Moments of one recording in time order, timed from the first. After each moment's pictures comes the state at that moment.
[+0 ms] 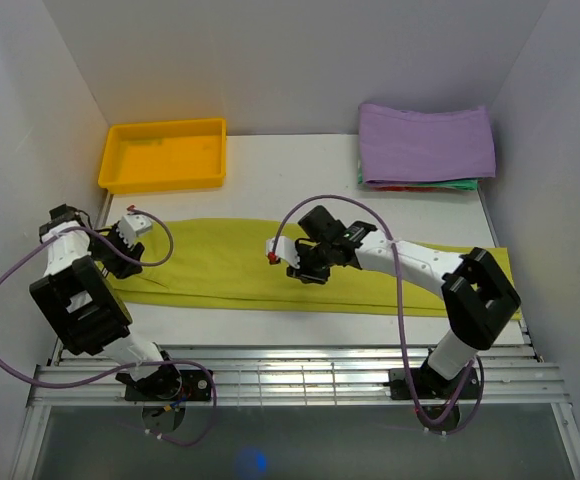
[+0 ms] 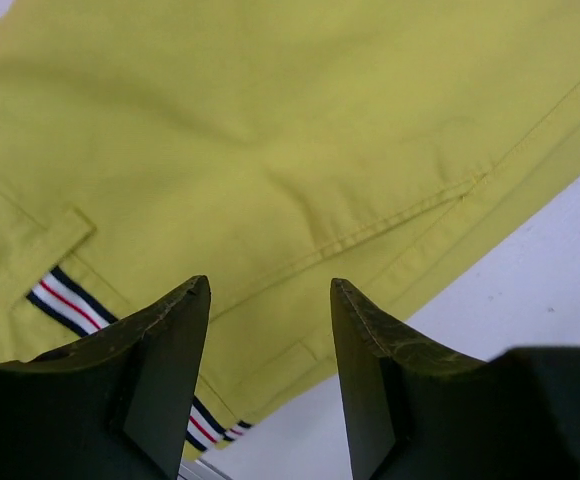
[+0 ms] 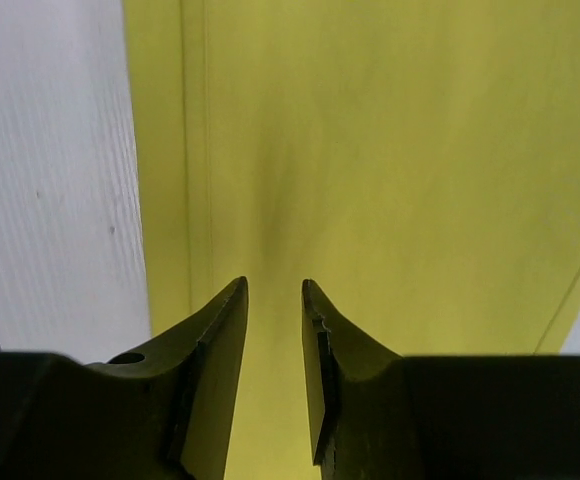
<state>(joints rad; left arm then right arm) 0.55 1.58 1.13 -0.97 0.61 1.46 0.81 1.60 1.12 -0.56 -0.33 -0.73</state>
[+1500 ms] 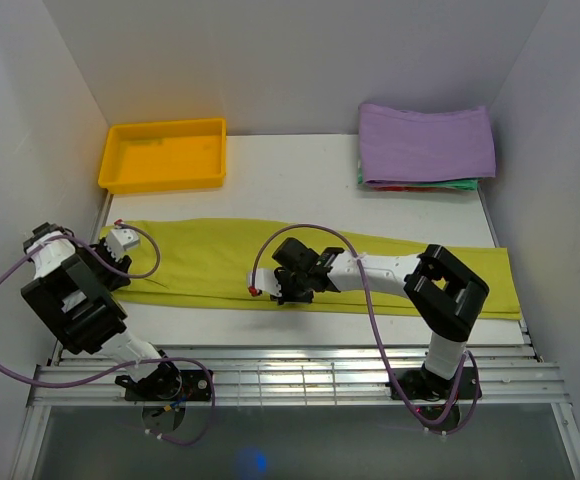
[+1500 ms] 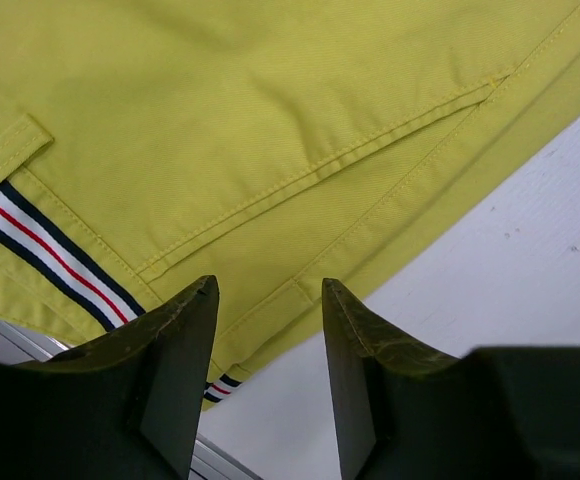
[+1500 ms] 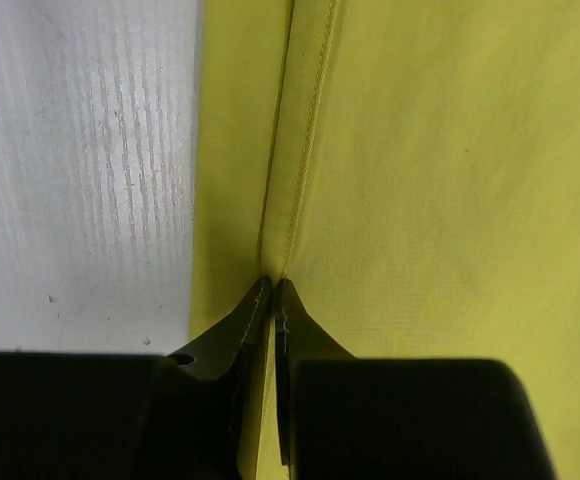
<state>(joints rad) 0.73 1.62 1.10 -1.02 0.62 1.62 1.02 1.78 1.08 -0.38 -0.21 -0.69</state>
